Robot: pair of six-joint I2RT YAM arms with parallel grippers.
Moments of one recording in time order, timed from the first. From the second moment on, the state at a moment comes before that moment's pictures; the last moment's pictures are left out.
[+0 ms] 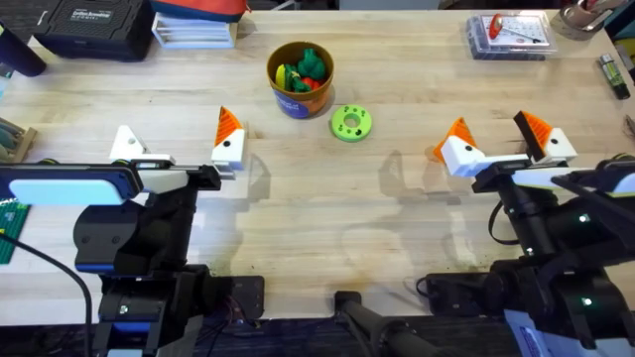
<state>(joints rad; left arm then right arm) -0.01 0.00 0.01 -0.02 0.00 0.00 0.01 0.00 0.01 -0.10 -0.02 0.00</state>
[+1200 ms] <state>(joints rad) -0.01 0.78 0.83 -0.74 -0.04 -0.15 0.01 0.57 0.79 -0.86 -0.10 0.14</state>
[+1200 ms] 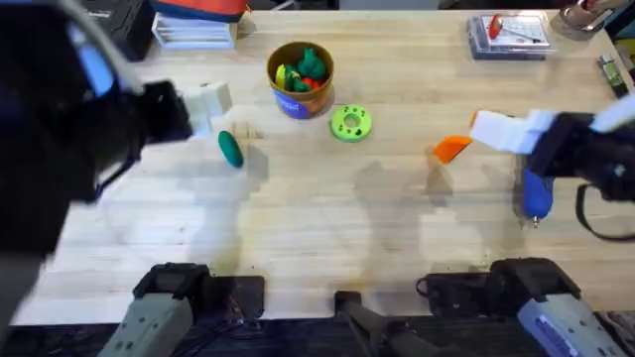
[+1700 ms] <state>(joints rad) -0.01 1.13 0.90 -0.82 0.13 -0.15 0.01 0.77 0.82 -0.90 -0.13 0.14</state>
